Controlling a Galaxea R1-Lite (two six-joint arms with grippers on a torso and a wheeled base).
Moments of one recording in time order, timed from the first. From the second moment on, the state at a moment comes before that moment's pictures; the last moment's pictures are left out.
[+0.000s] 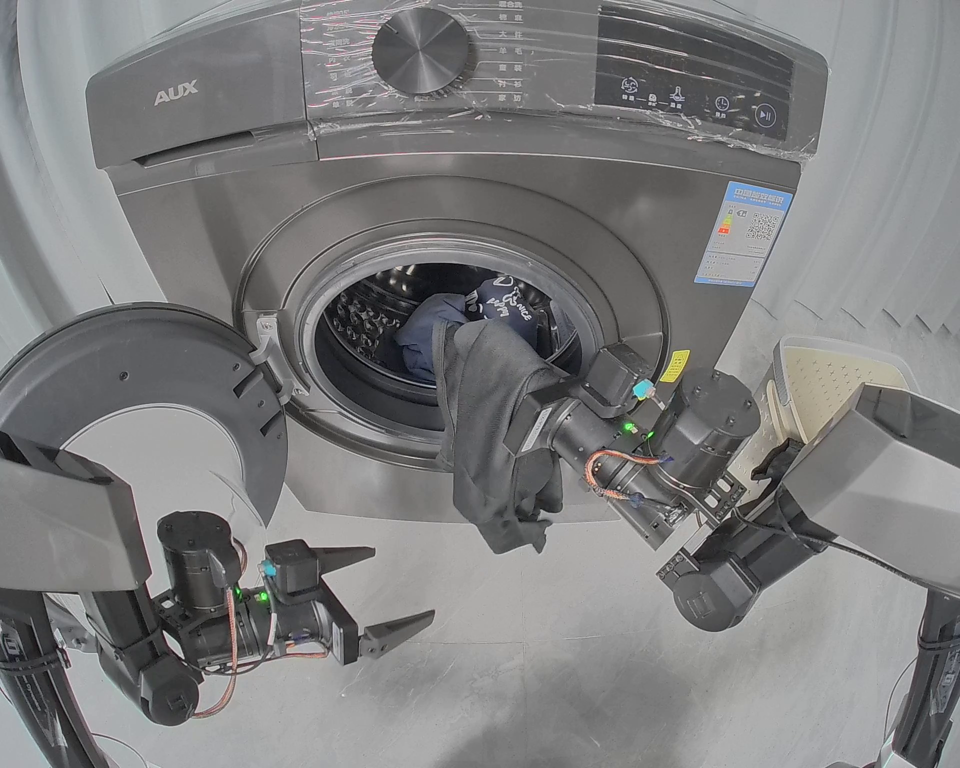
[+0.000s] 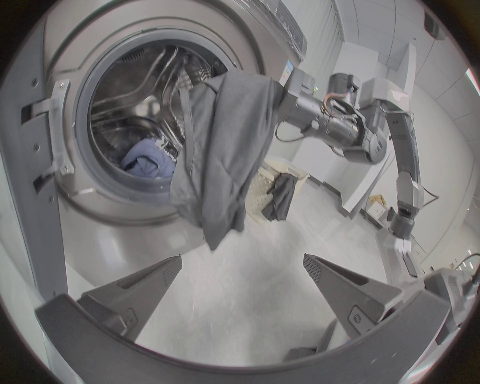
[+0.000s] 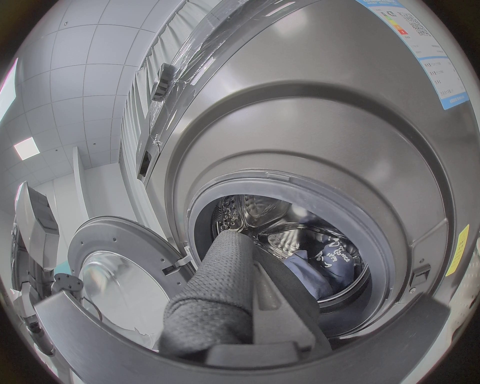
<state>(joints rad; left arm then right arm) -0.40 2.06 -0.21 -1.55 -0.47 0.11 0.70 2.17 -1.00 -1.51 -0.01 0.16</state>
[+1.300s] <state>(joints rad) -0.40 2.29 -0.83 -1.55 -0.27 -0.04 0.85 2.13 -0.90 -1.50 -0.03 0.16</state>
